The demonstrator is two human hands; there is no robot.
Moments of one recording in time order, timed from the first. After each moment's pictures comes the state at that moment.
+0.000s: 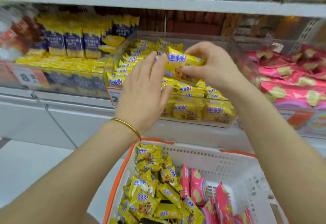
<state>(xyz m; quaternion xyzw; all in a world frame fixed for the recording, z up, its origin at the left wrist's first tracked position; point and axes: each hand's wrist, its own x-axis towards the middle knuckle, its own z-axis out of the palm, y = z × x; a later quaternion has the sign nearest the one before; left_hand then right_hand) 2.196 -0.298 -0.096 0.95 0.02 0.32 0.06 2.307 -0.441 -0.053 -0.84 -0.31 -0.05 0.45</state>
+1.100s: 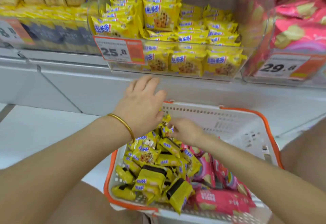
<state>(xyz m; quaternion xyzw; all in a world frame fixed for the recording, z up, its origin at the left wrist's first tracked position) 2.140 -0.326 -0.160 1.00 -0.02 0.03 -0.04 2.220 -0.459 -0.279 -0.89 -0.36 0.24 0.10</state>
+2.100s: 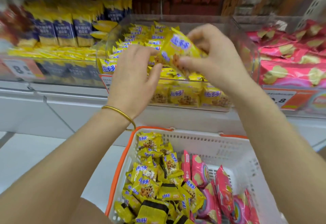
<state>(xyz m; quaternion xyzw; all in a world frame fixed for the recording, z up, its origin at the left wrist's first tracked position) 2.195 -0.299 -0.090 0.93 0.03 0.33 0.18 2.276 -0.455 -0.063 -0.81 -0.31 -0.07 0.49</state>
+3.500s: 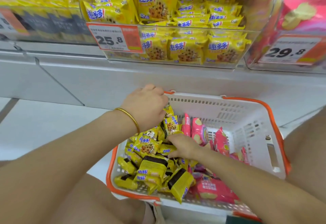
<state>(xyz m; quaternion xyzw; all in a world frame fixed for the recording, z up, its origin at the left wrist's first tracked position) 2.150 -0.327 -0.186 0.99 -0.07 -0.09 -0.07 2.187 -0.473 -0.378 -0.84 -0.44 0.31 0.06</state>
